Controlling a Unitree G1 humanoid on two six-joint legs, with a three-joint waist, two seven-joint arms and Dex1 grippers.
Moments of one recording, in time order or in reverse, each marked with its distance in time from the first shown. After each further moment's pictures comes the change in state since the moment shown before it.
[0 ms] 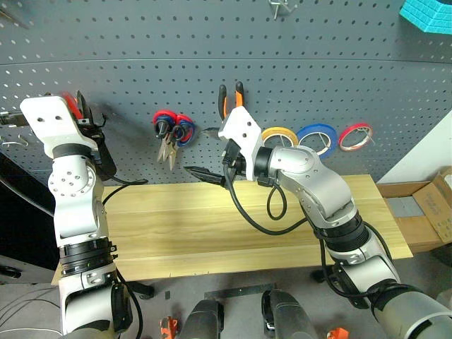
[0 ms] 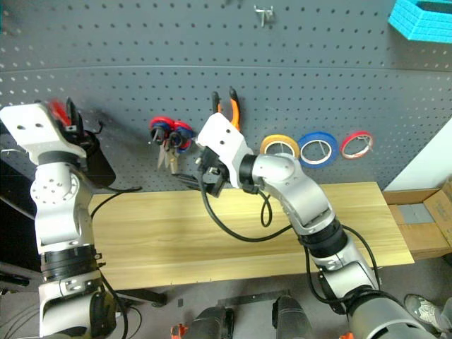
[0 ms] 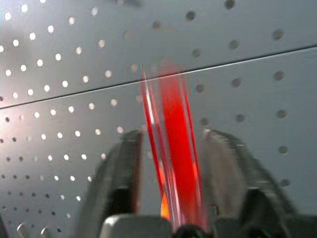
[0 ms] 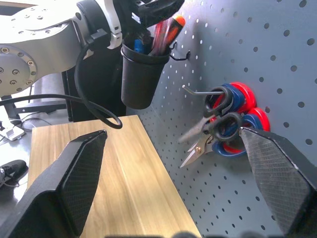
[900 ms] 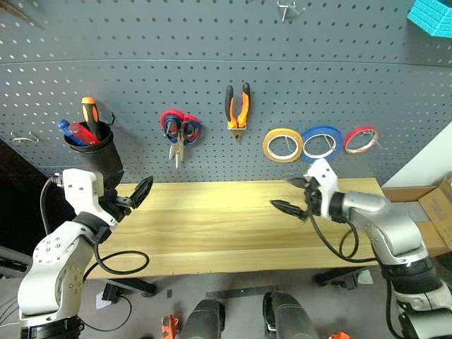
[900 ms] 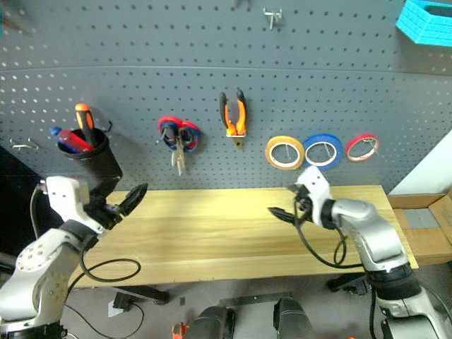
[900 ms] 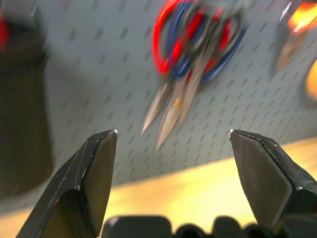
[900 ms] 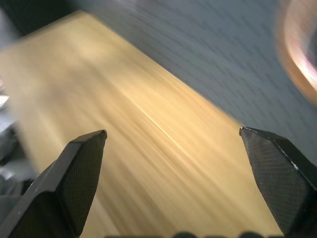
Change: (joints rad) left arm 0.543 0.085 0.000 -0.310 -0.450 0.309 -0.529; right arm 0.506 -0.368 -0.291 0.046 0.109 0.016 0.030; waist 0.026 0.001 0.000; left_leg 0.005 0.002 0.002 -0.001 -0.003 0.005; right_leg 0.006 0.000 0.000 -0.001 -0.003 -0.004
